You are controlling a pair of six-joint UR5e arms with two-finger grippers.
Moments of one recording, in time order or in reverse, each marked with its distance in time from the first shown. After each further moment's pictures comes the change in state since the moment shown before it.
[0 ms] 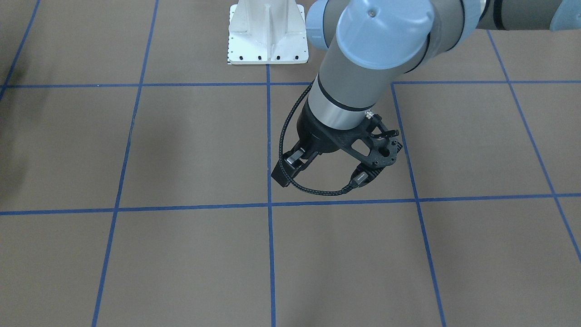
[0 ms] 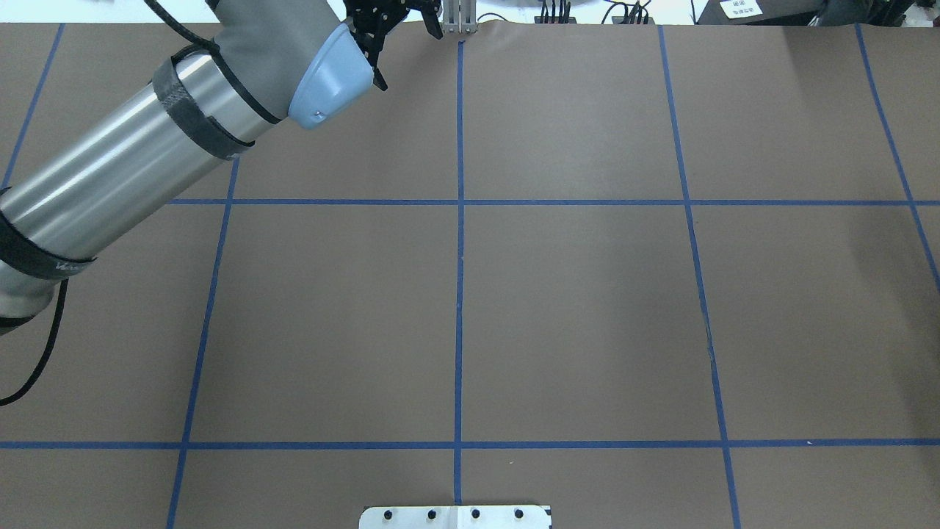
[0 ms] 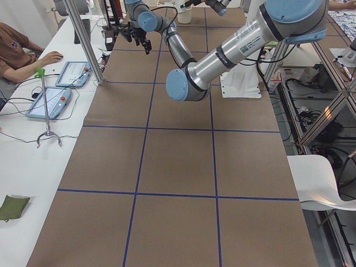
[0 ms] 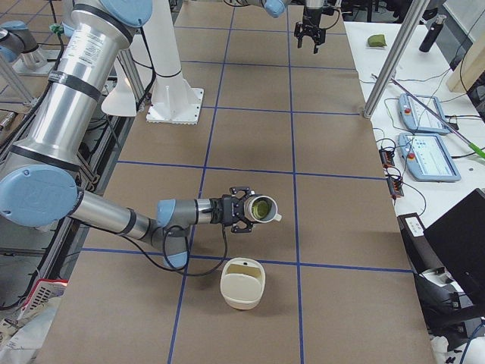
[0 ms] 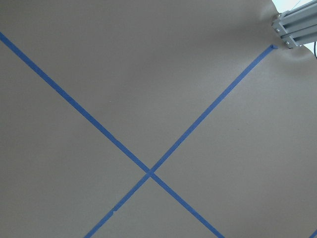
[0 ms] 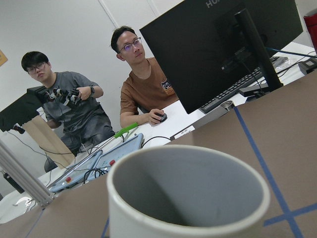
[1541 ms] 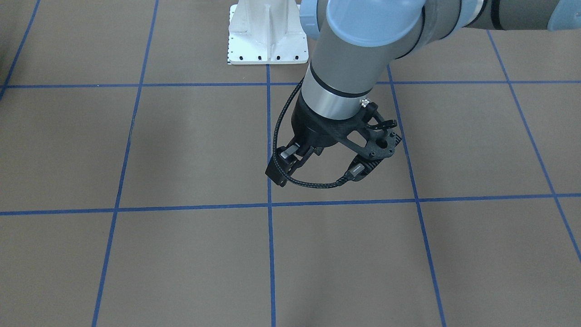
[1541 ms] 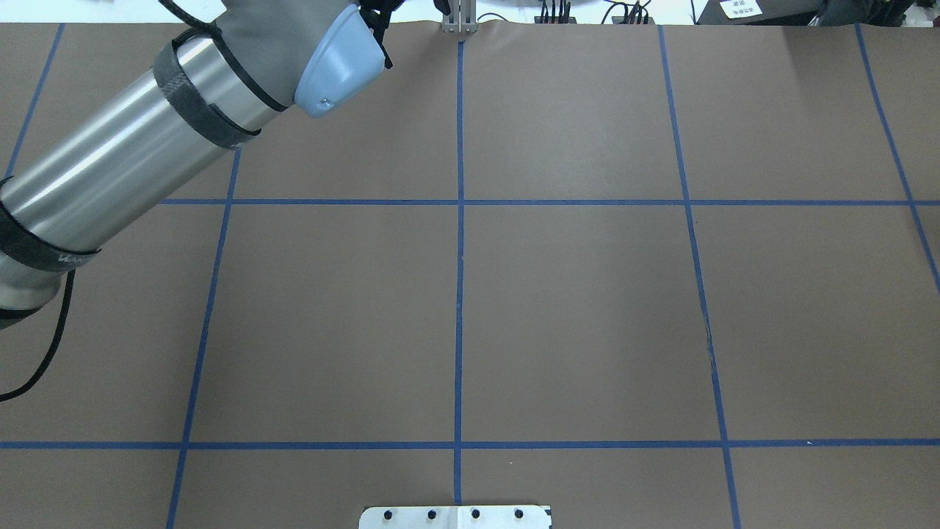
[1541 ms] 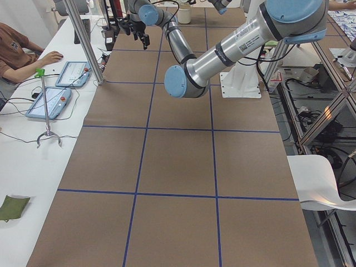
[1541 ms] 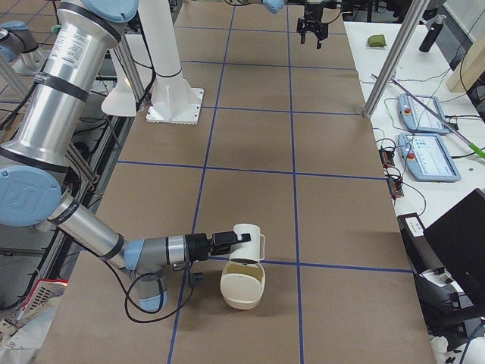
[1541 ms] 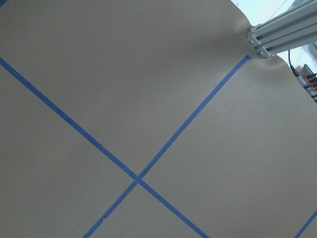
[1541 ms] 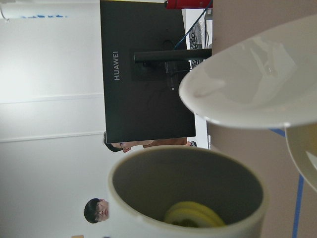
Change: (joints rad) left arm -0.008 -0.043 -0.018 0.033 0.062 0.026; right arm 0.165 0.067 -0.180 0.210 0.001 1.124
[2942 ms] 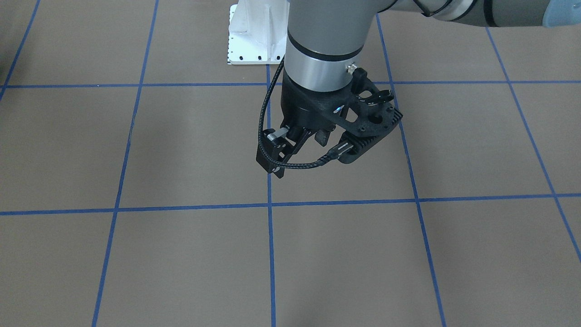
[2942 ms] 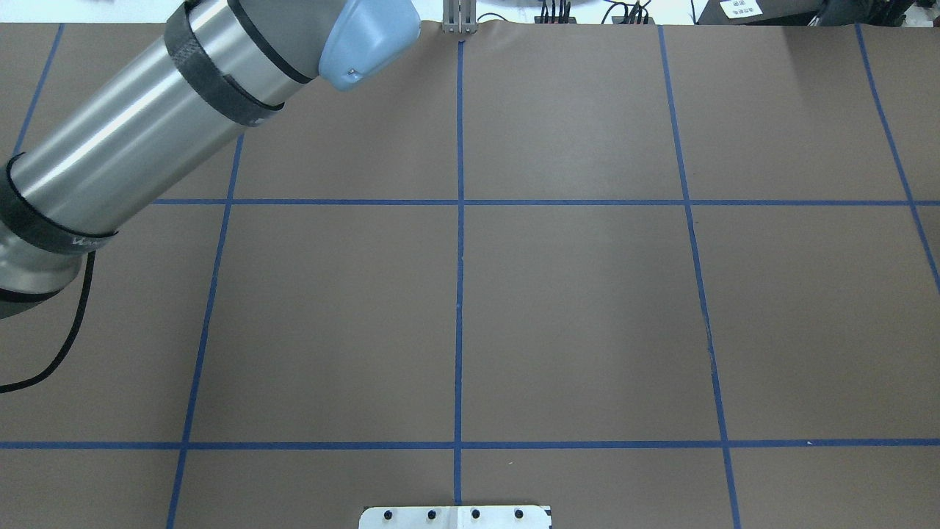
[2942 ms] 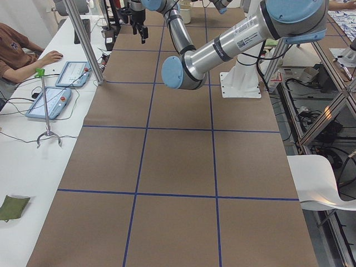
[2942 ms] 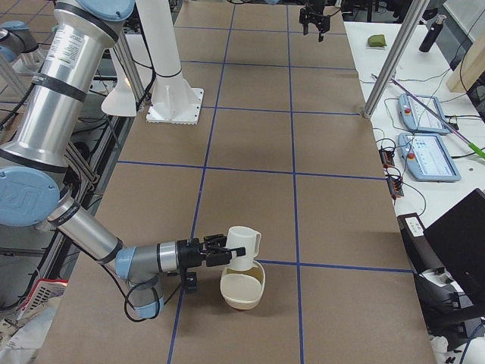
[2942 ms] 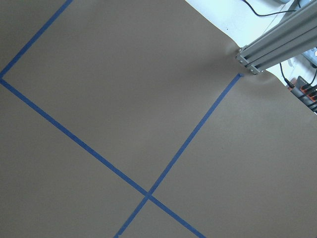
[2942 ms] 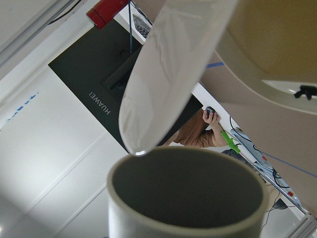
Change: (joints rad) left arm 0.003 -0.080 -0.007 0.174 0.090 0.118; right arm 0.037 0.016 -0.055 0.113 0.018 0.531
